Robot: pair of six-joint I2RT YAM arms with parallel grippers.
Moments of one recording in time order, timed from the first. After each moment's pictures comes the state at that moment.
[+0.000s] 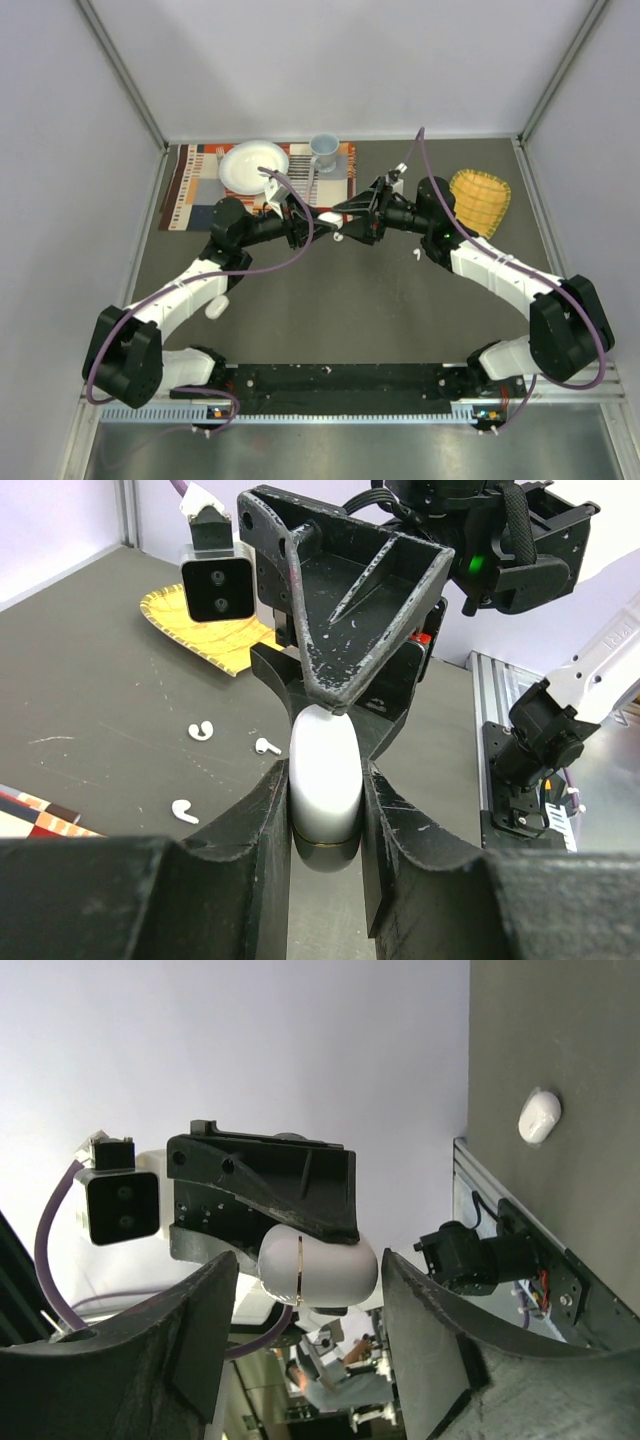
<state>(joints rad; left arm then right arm) -0.44 1.25 0.73 0.70 0.88 -0.37 0.51 1.38 0.87 0.39 -0.73 1.58</state>
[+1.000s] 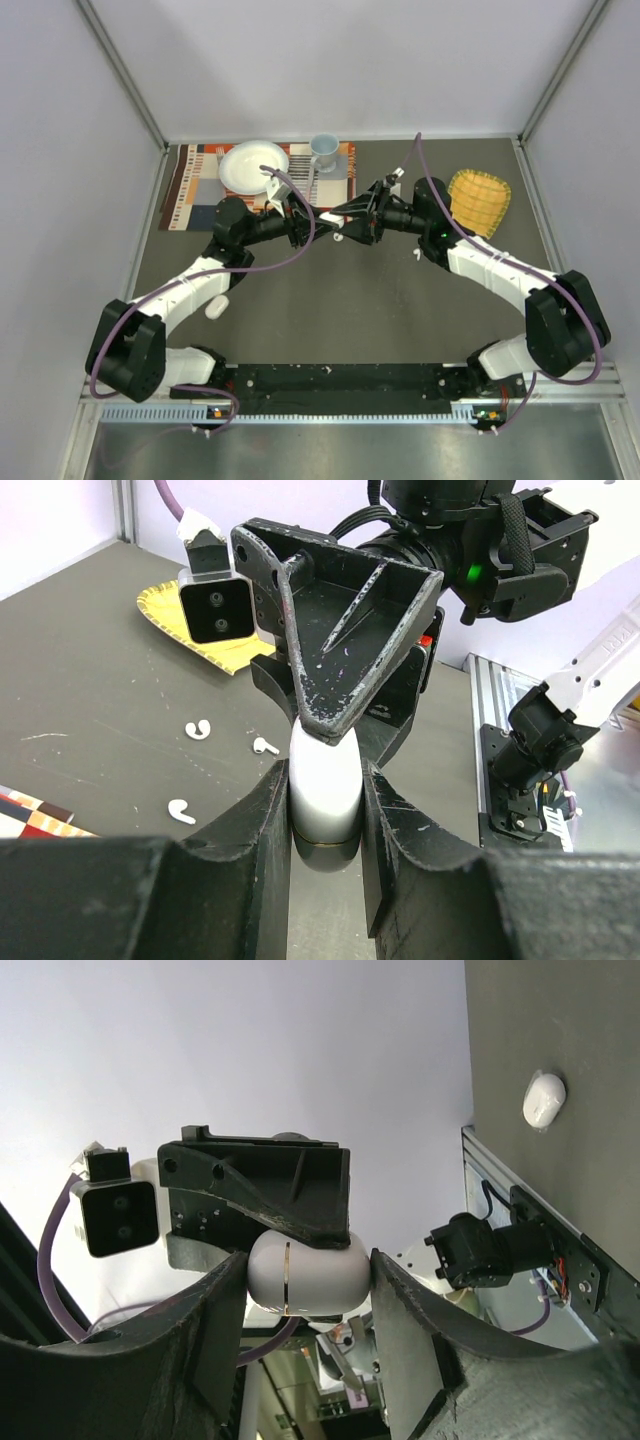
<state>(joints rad) -0.44 1.29 0.73 0.73 0.88 -0.39 0.52 1.41 0.88 0.39 -0.73 1.66</state>
